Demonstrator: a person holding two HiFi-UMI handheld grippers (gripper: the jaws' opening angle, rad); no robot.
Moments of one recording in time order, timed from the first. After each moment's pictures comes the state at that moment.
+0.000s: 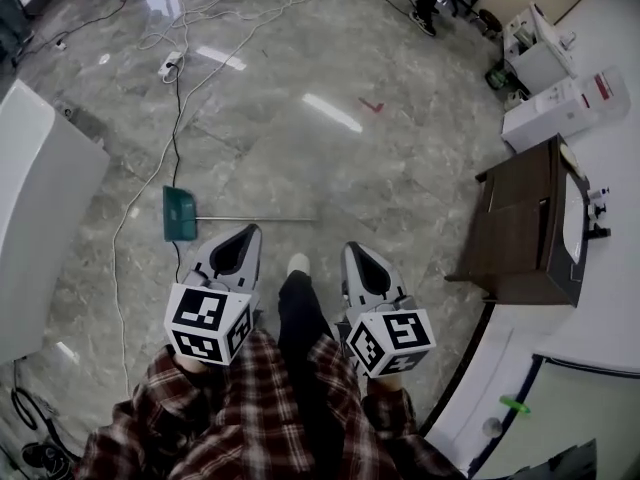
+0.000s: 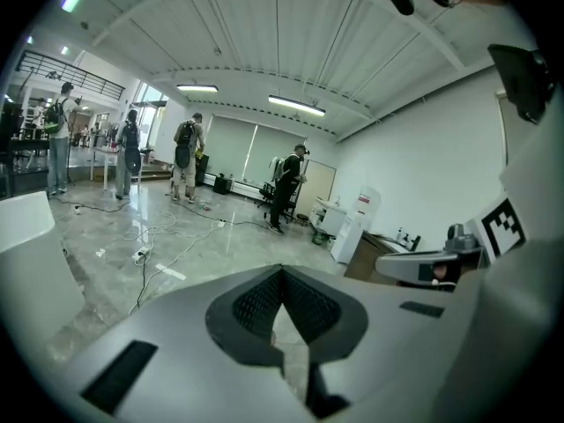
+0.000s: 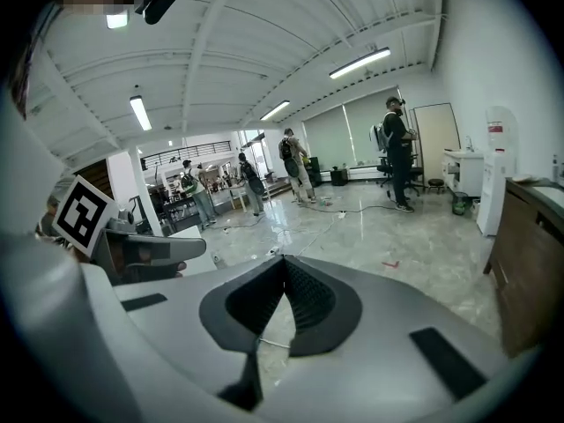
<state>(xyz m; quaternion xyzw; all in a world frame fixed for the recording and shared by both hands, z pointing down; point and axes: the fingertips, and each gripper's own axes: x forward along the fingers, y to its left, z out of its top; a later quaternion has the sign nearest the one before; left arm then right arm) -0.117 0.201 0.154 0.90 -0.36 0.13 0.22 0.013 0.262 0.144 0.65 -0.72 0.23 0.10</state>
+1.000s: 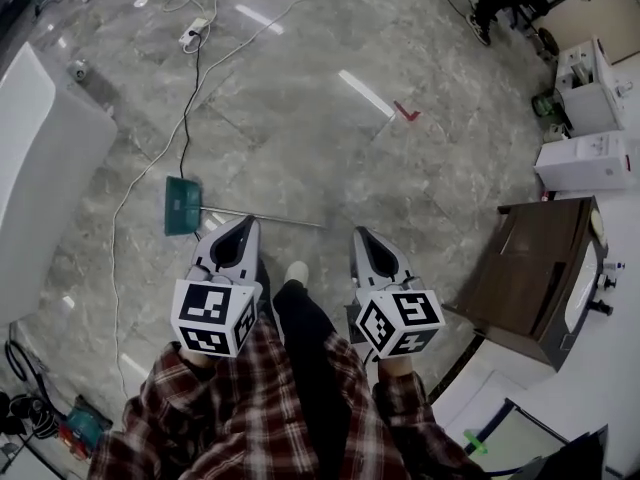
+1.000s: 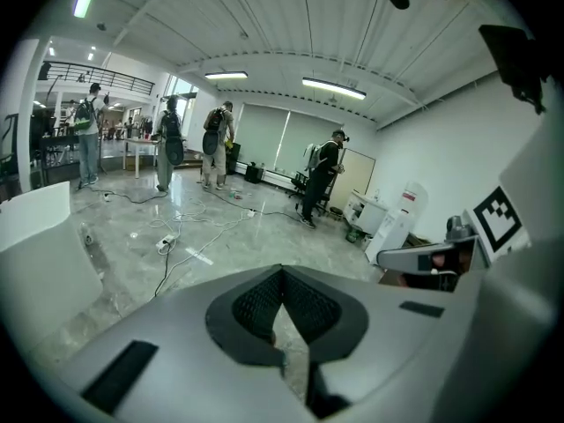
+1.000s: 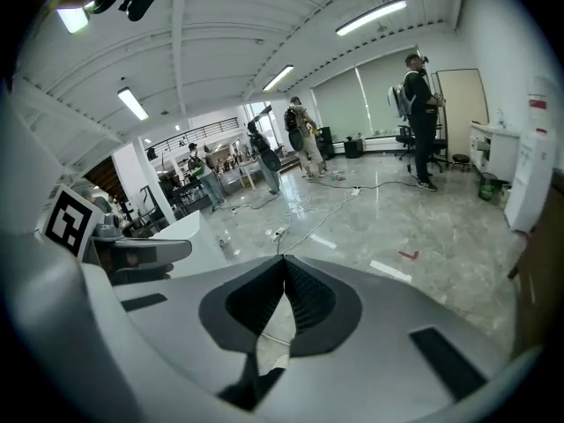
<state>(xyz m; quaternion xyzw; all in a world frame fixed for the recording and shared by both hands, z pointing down) -0.076 0.033 0.213 0.84 -0.45 0.17 0.27 0.083 0.063 0.208 0.58 -0.74 0.30 0.16</state>
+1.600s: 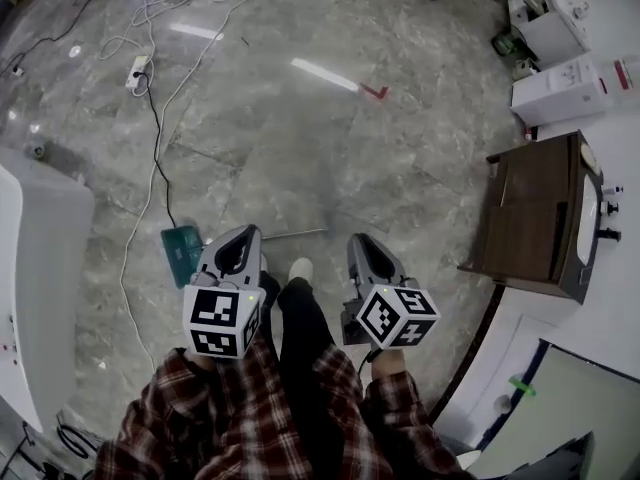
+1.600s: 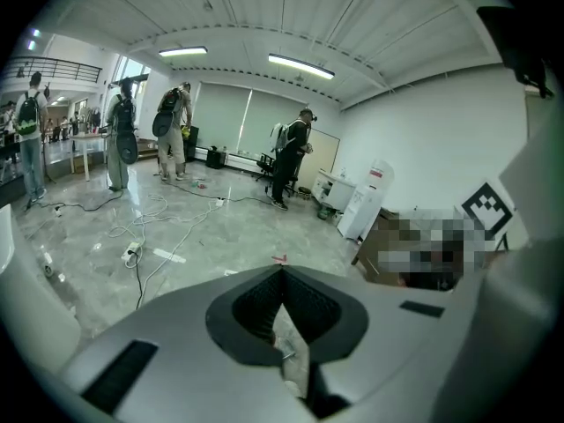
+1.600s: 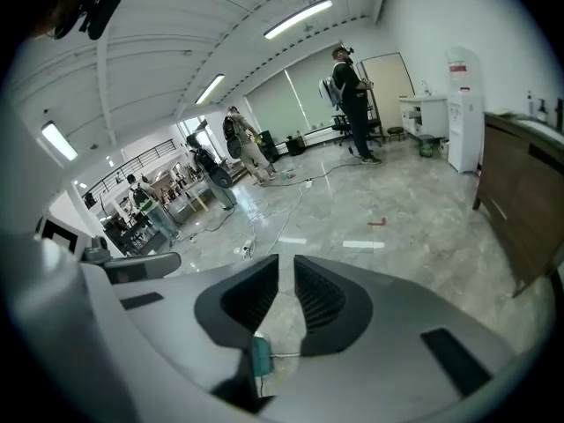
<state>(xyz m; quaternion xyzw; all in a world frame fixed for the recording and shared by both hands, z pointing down) -0.076 -0.062 0.255 0.89 -0.32 0.23 0.24 0.080 0.016 0.263 0.69 -0.60 0.39 0.07</state>
